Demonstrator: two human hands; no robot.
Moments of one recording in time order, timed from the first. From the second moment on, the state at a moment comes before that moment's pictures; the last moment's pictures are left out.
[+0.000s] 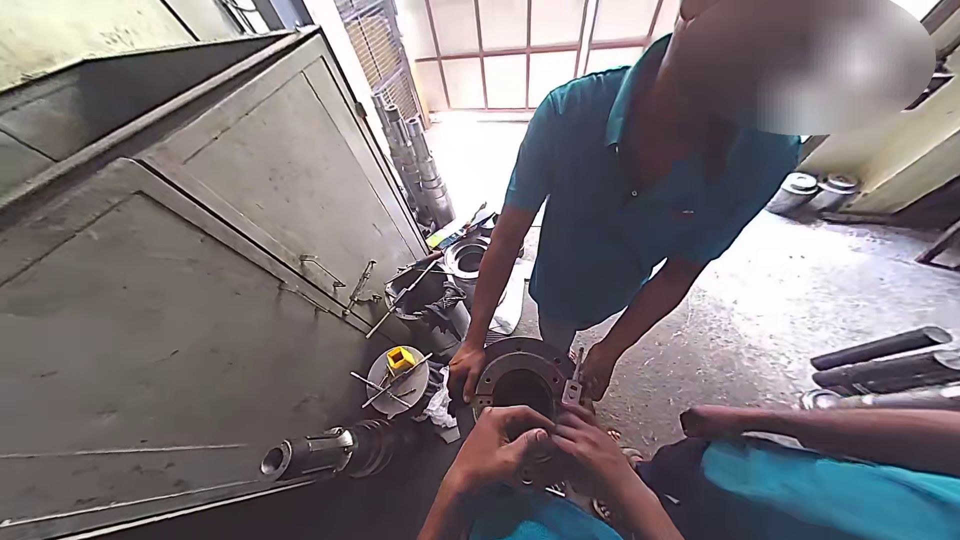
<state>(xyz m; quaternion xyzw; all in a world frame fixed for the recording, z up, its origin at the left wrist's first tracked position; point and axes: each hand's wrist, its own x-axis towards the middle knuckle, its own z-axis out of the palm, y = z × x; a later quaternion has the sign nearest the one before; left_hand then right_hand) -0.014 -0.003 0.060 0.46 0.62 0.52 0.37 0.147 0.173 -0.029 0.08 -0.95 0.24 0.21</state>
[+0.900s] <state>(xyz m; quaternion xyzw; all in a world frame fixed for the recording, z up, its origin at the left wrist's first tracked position) 0.011 -0.085 0.024 0.44 0.62 0.45 0.47 0.164 0.148 -0.009 0.03 -0.96 0.22 0.15</state>
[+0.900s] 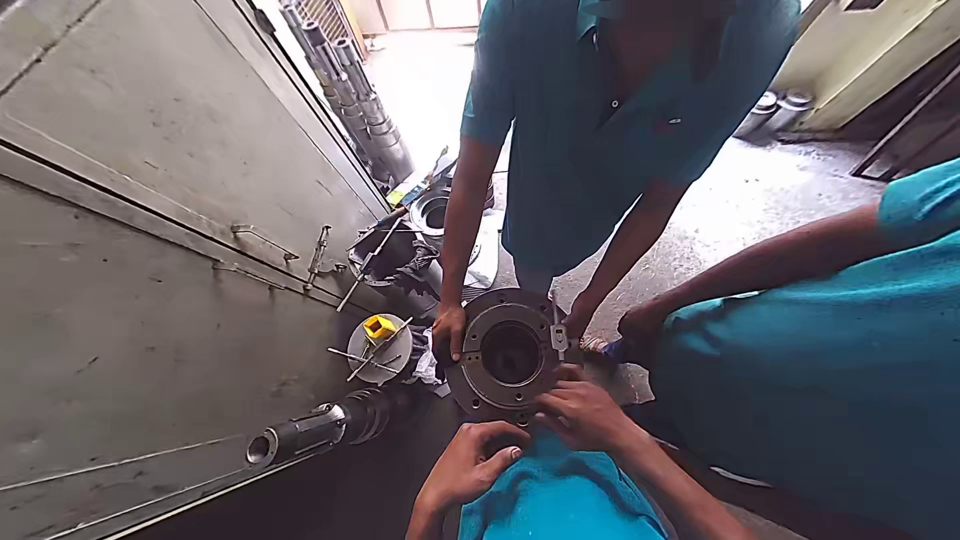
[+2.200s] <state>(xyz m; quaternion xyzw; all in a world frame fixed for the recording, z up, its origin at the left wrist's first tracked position) 0.008 -0.081 -0.011 0.32 0.66 0.49 0.47 0.090 0.196 0.016 -0.24 -0.94 0.24 0.08</state>
